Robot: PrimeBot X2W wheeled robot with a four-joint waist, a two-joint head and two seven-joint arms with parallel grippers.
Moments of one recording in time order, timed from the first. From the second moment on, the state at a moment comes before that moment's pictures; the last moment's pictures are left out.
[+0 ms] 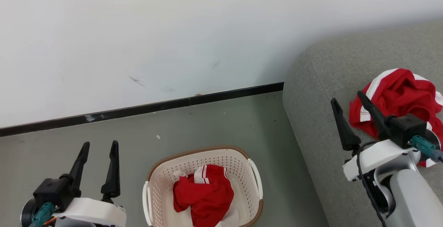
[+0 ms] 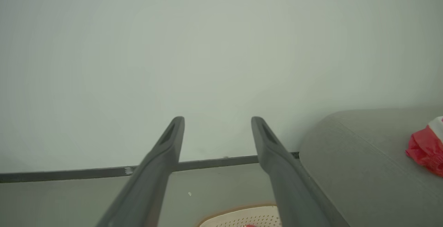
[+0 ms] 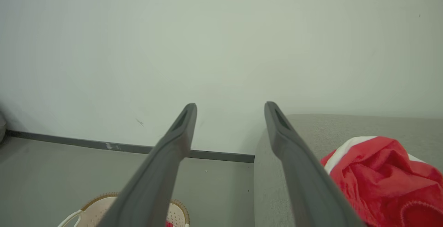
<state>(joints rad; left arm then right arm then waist) -0.07 0.23 -0.22 0.04 -0.52 0.15 -0.23 -0.28 -0.14 0.07 0.22 0.10 0.12 -0.23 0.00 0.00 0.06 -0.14</state>
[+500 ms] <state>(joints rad) 0.01 0.22 -0.18 0.08 -0.52 0.19 -0.24 -0.10 -0.06 0.04 0.18 0.02 0.12 -0.23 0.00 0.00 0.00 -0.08</state>
